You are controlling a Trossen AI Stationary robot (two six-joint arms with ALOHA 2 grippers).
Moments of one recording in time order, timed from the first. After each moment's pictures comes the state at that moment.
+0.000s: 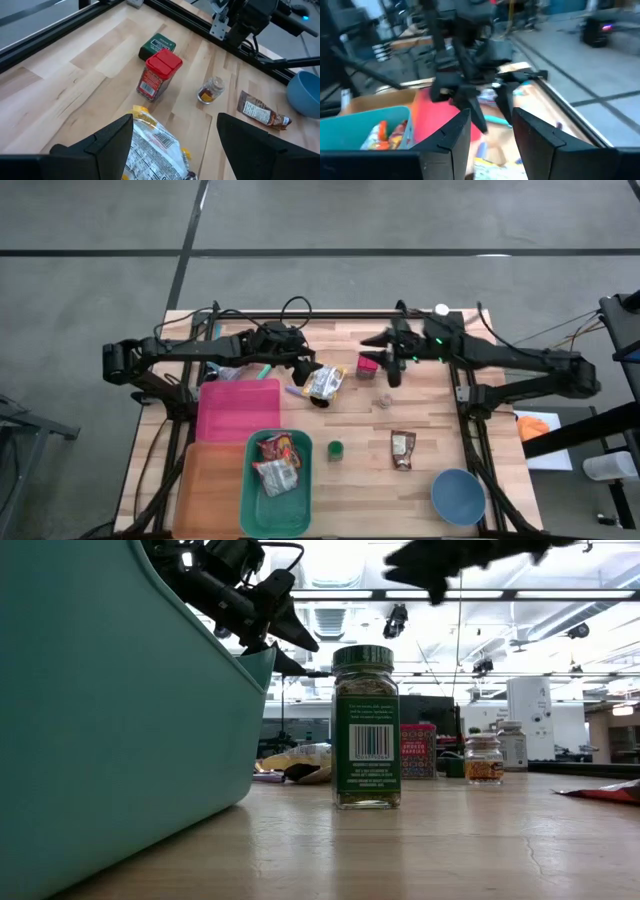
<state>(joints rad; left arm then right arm) 0.31 1.47 0.91 0.01 0.12 -0.32 -0.25 1.04 0.81 0.06 -0.13 0.13</state>
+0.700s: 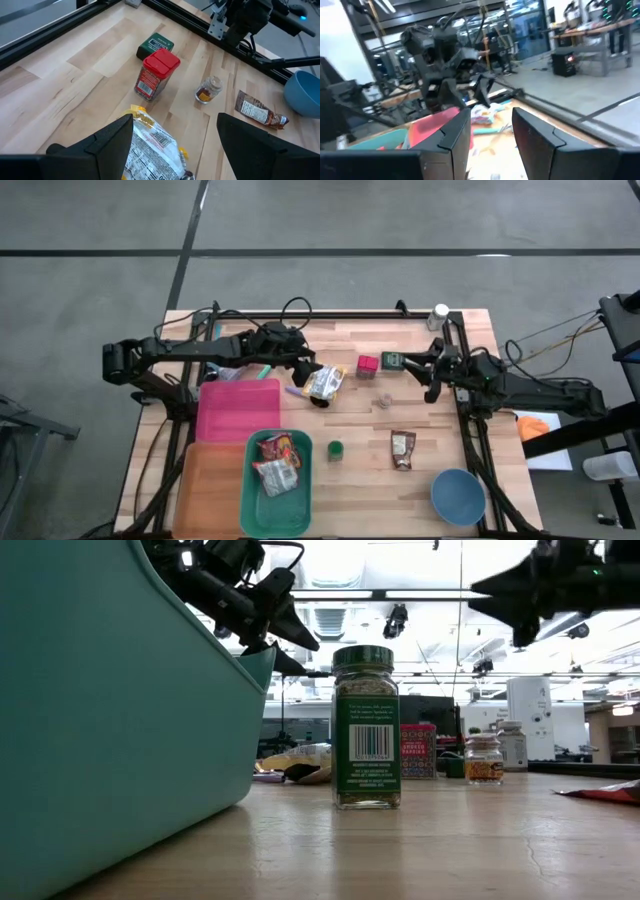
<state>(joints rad) 0.30 1.47 0.91 0.01 0.12 -0.32 -0.17 0.36 0.19 0.27 0.11 0.29</state>
